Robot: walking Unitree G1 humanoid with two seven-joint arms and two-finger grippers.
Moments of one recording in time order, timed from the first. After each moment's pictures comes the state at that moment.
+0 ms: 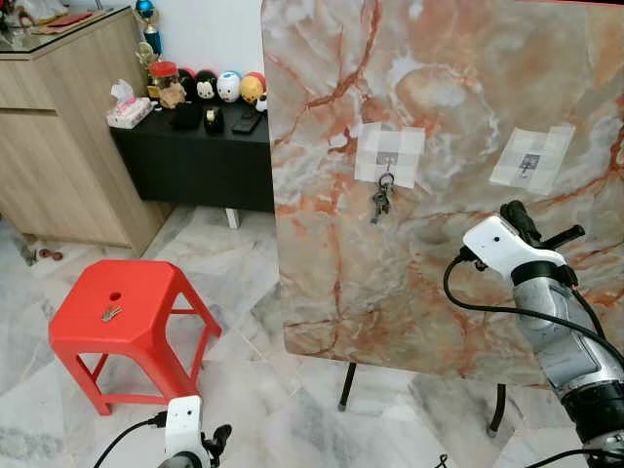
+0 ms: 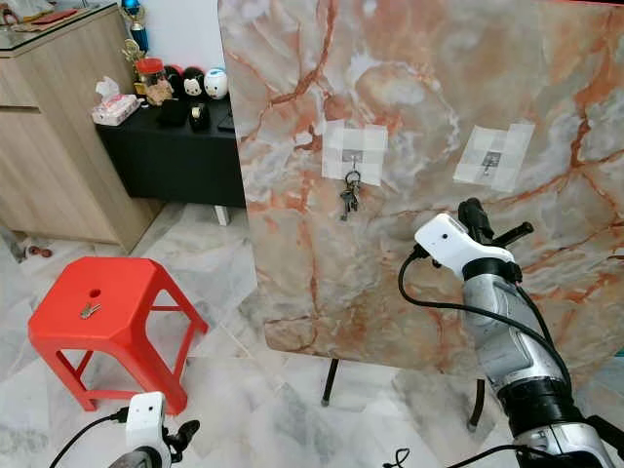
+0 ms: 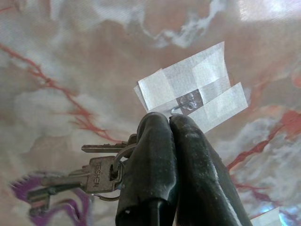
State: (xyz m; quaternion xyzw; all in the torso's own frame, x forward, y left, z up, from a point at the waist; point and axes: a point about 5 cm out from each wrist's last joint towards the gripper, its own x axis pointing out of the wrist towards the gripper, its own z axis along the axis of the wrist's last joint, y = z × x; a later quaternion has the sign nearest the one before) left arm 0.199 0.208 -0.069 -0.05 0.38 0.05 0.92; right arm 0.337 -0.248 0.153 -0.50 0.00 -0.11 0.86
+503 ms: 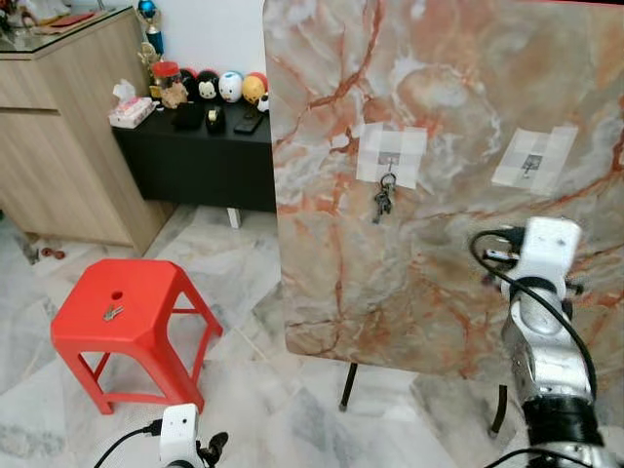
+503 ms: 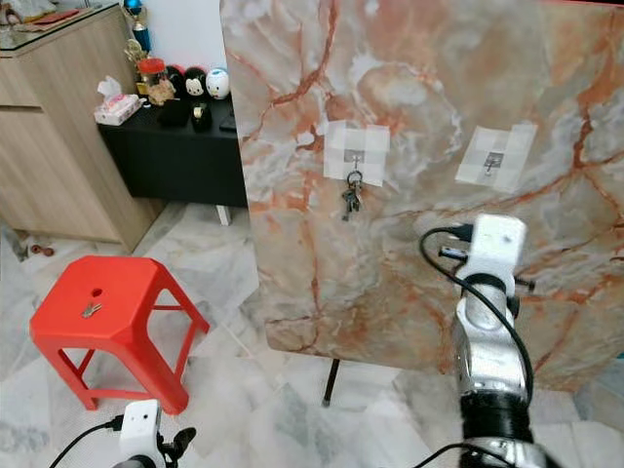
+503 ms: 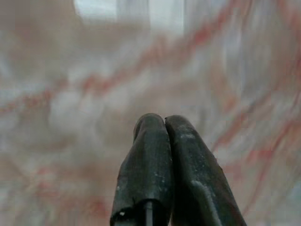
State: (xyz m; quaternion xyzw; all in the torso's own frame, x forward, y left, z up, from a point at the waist) left arm 0.193 0.212 -0.071 -0.05 0.38 0.05 0.92; right arm 0.318 -0.243 0.108 0.05 0.08 -0.23 0.97
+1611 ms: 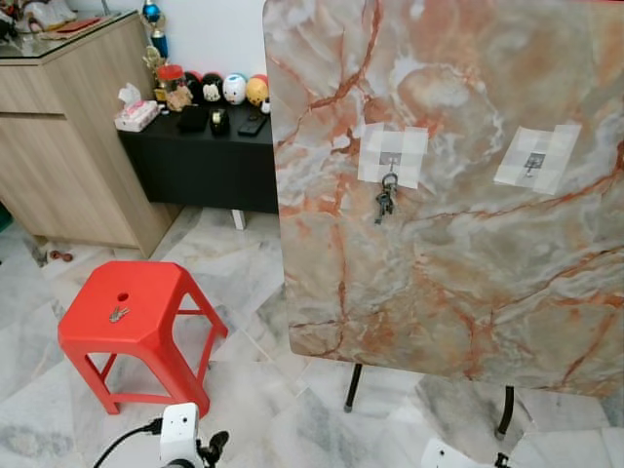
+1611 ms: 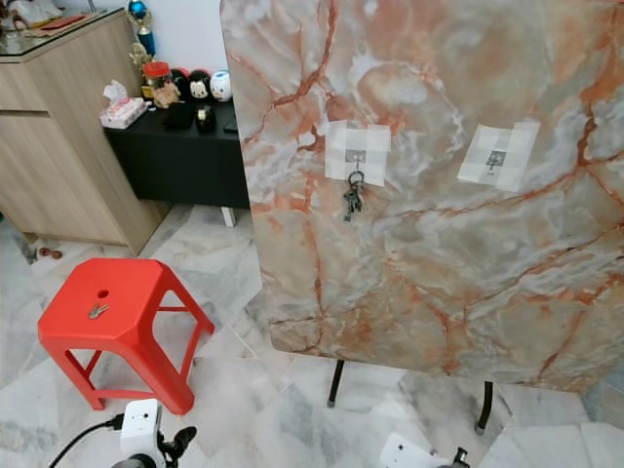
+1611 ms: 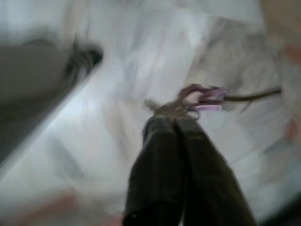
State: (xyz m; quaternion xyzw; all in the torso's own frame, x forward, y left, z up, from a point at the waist) left arm 0.194 0.212 -0.070 -0.05 0.38 0.04 0.92; right arm 0.184 -0.224 -0.078 -0.27 0.54 0.15 0.78
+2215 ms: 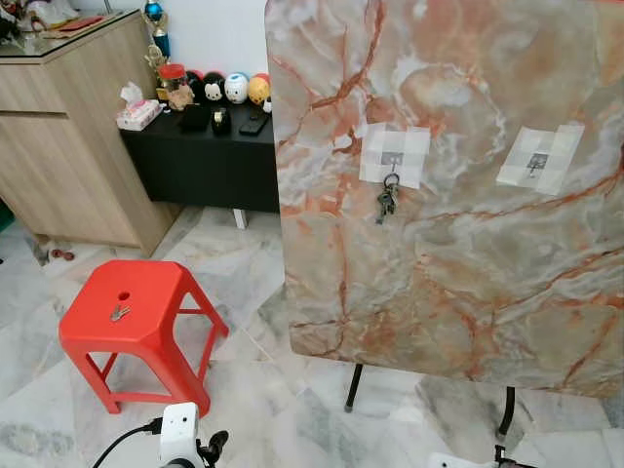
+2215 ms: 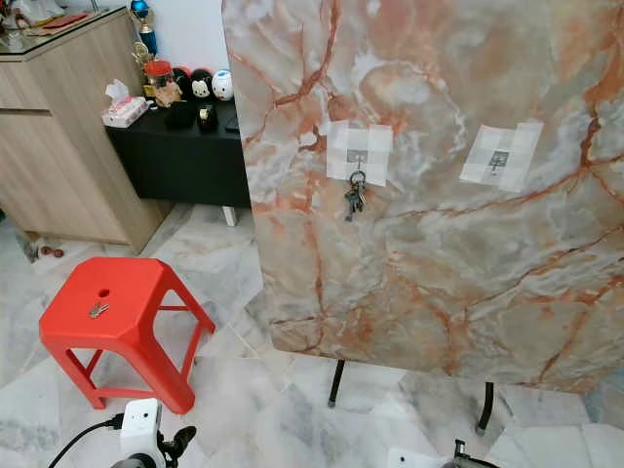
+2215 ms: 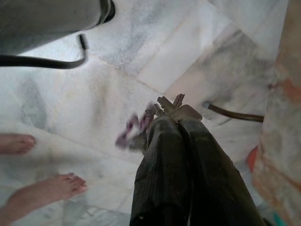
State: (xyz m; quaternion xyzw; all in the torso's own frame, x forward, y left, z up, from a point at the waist) left arm 0.195 0.212 -0.070 -0.05 0.38 0.04 0.92; right arm 0.177 -0.234 -0.078 -0.51 0.51 0.35 0.60
